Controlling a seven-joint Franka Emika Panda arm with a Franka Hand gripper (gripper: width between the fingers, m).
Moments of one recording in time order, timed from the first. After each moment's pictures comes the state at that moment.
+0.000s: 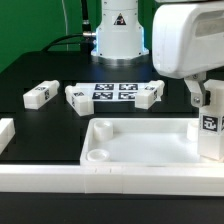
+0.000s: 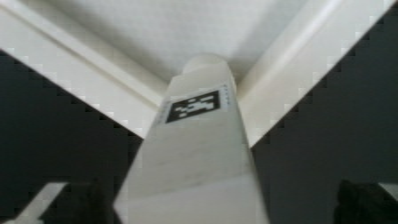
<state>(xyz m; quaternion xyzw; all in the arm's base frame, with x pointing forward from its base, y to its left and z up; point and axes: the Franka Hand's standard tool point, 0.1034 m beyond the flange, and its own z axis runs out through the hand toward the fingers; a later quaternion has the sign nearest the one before) 0.658 0.099 0.117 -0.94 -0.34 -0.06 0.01</state>
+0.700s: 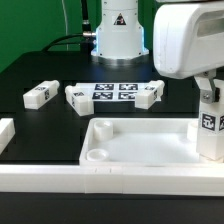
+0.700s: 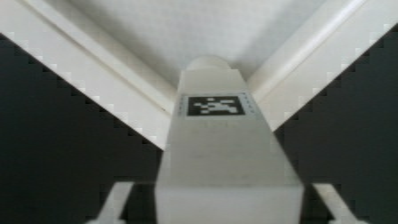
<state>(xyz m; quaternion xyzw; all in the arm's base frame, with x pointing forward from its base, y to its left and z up) 0.658 0.099 0.117 -0.94 -0.33 -0.06 0.01</state>
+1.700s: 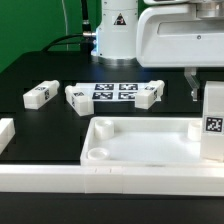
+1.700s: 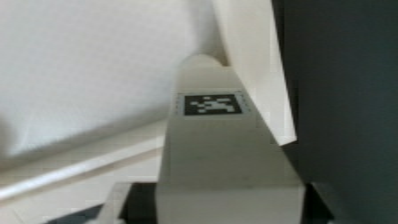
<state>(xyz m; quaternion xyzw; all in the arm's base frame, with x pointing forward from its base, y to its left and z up) 0.660 0.094 0.115 -0.98 0.20 -0.05 0.03</state>
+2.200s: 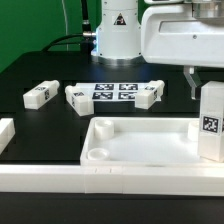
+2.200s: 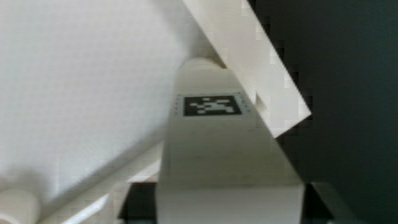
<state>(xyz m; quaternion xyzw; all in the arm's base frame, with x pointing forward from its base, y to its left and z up) 0.660 0.093 0.114 -0.94 0.32 -0.05 0.04</state>
